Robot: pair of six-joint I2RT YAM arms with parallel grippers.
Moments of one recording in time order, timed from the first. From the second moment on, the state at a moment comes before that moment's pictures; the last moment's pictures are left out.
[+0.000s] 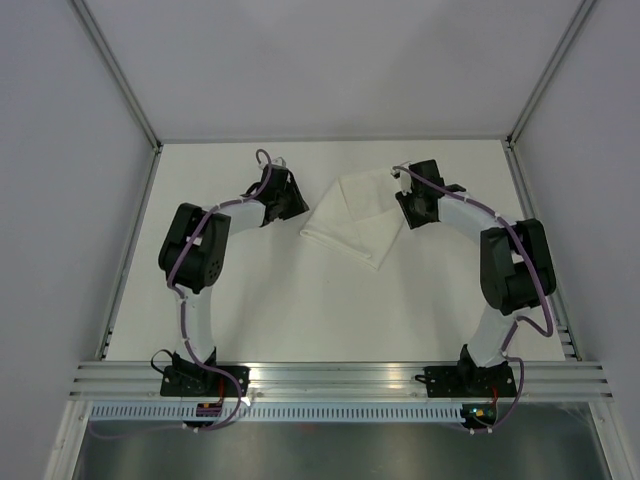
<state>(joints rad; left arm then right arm) -0.36 2.07 1.30 0.03 0.05 -0.64 0.24 1.81 1.23 -0.40 0.08 -0.19</state>
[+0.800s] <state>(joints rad) -0.44 1.87 0.88 0.34 0.01 -0.84 0.30 2.00 1.33 -0.33 0.05 -0.23</state>
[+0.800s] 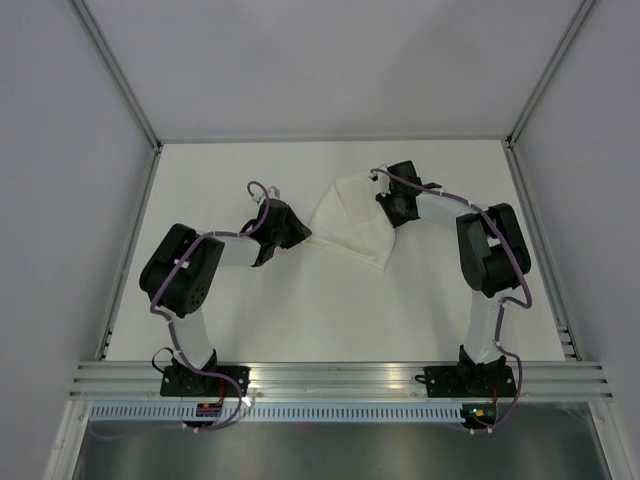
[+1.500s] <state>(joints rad) -0.53 1.51 0.61 0.22 -0.15 -0.88 0.25 1.89 1.28 -0.31 0.06 -0.26</state>
